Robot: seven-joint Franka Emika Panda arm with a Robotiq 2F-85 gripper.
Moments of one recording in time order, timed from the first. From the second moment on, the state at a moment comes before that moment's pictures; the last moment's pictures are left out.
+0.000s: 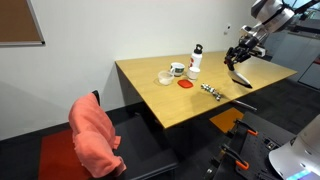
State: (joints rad) arm -0.72 0.12 -0.22 -2.16 0.63 1.90 -2.30
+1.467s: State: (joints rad) arm -0.71 0.39 -0.28 -1.95 0.69 1.93 -2.50
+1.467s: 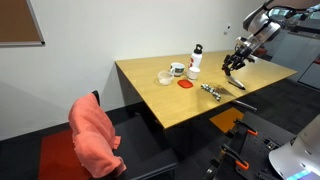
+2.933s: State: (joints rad) arm -0.71 0.56 -0.19 -1.87 0.84 2.00 -2.60
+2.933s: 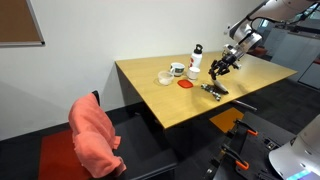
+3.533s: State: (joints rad) arm -0.75 0.63 -0.01 -1.85 0.87 2.06 -2.60
